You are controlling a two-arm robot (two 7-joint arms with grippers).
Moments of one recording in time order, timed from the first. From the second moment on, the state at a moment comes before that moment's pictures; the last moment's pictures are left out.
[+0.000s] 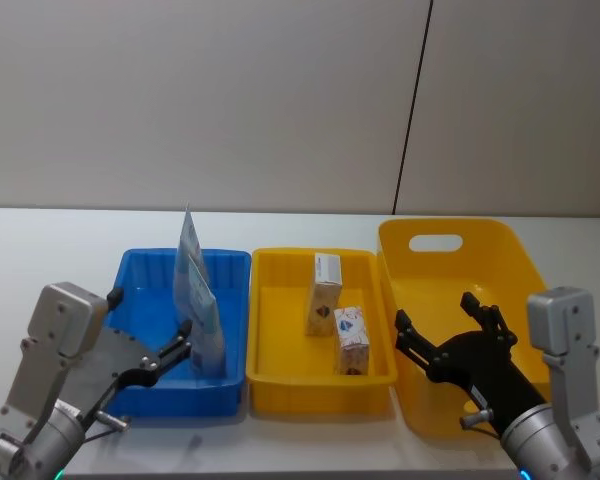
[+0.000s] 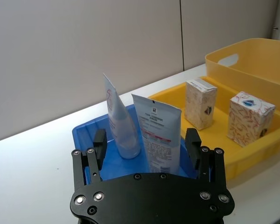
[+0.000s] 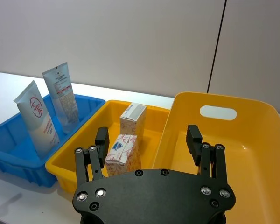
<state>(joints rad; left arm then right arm) -0.18 0.42 0.42 -1.67 -0.24 0.01 -0.05 -0.01 0.34 -0.23 -1.77 0.29 0.03 0.07</state>
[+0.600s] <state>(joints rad) -0.21 0.39 0.43 -1.62 -0.30 0.04 -0.16 -0.01 0.34 -0.23 -1.77 0.29 0.03 0.07</state>
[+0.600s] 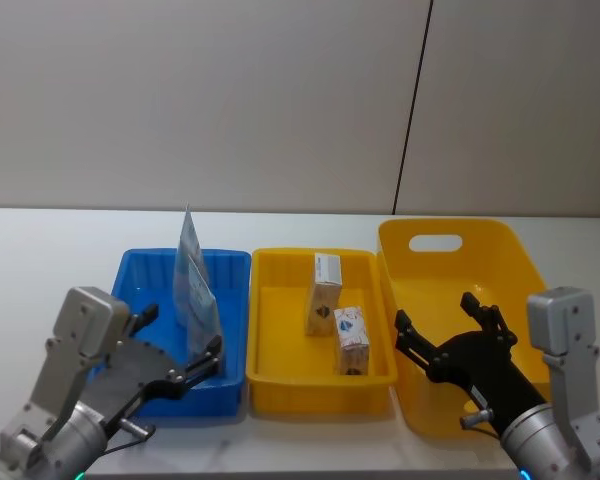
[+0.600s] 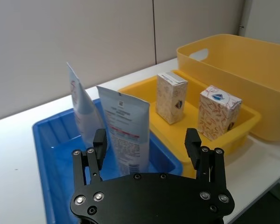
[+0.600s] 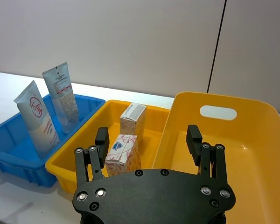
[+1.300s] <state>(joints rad) -0.34 0.28 0.45 -1.41 -0.32 0.09 -0.20 -0.01 0.34 -0.23 -1.77 0.29 0.03 0.07</state>
